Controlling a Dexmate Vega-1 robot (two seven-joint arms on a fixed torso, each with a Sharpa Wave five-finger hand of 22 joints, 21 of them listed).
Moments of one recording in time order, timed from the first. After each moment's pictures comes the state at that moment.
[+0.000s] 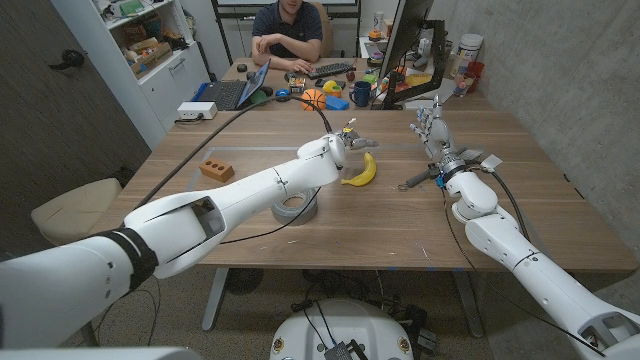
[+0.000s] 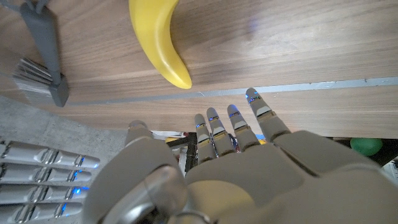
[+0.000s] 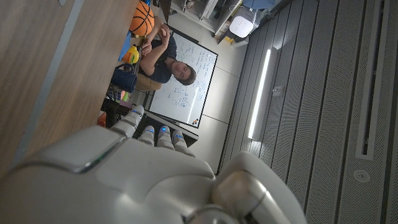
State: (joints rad) left arm 0.22 0.26 1.15 -1.46 0.22 0.93 -0.02; left_hand 0.45 0.04 0.00 -0.10 0.22 0.24 -0.11 0.27 0.24 0.28 -0.12 0.25 0.20 0.22 -0.02 0.19 0.17 0.33 0.12 0.19 0.17; right arm -0.92 -0.55 -0.34 -1.51 0.57 0.34 -0.07; right_hand 0.05 0.07 -0.25 0.14 0.24 -0.10 0.10 0.19 0.19 -0.11 0.11 0.19 0.18 -0.17 0.10 0.19 0.17 0.04 0.07 0.19 0.18
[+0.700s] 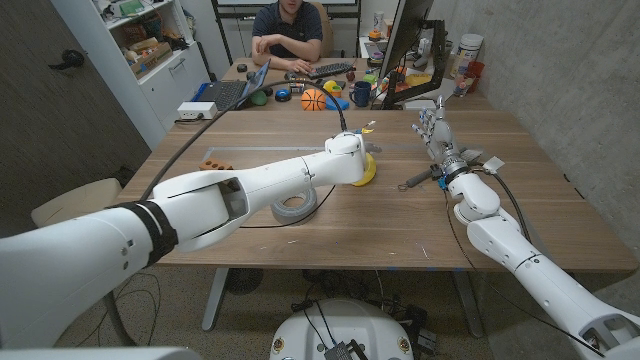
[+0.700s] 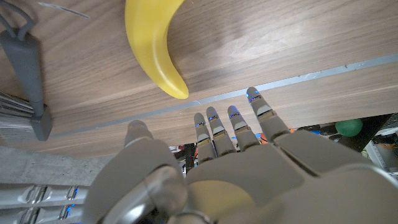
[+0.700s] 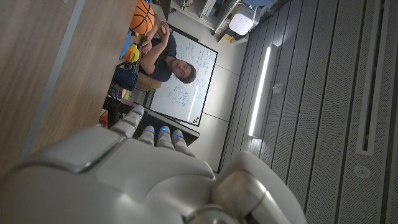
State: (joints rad) left arm 0.09 0.16 1.31 -1.35 0.22 1.08 -0.06; left_hand 0.45 0.04 0.00 -0.10 0.22 0.27 -0.09 0.28 0.24 0.30 -0.10 0.25 0.20 0.22 0.00 0.19 0.17 0.34 0.14 0.19 0.17; right arm -0.93 -0.55 -0.33 -1.50 0.58 0.36 -0.06; right_hand 0.05 0.07 -0.25 0.14 0.24 -0.10 0.10 0.19 0.19 -0.11 0.11 0.19 0.18 -0.17 0.10 0.19 0.17 0.04 0.07 0.19 0.18
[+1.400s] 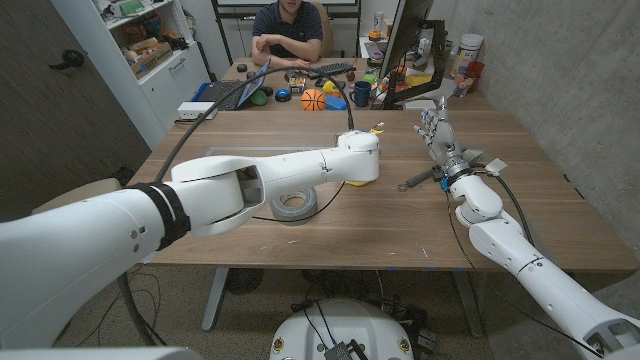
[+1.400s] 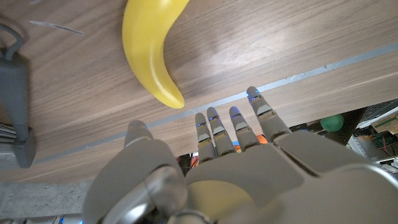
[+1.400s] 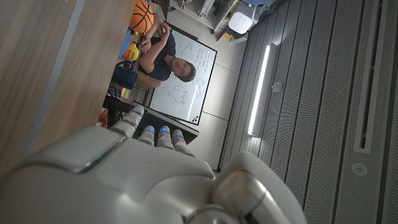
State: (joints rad) left arm 0.00 0.07 1.43 -1.25 0.16 1.18 -0.09; left_hand 0.45 0.04 0.00 -0.10 0.21 0.26 -0.07 0.28 0.25 0.30 -0.07 0.24 0.20 0.19 0.03 0.19 0.17 0.34 0.14 0.19 0.17; right arm -0.95 -0.56 -0.32 -1.53 0.58 0.37 -0.07; right_hand 0.05 0.07 -0.25 0.14 0.24 -0.10 0.10 0.19 0.19 -0.11 0.11 0.19 0.18 -0.17 0.10 0.19 0.17 0.04 0.07 0.19 0.18
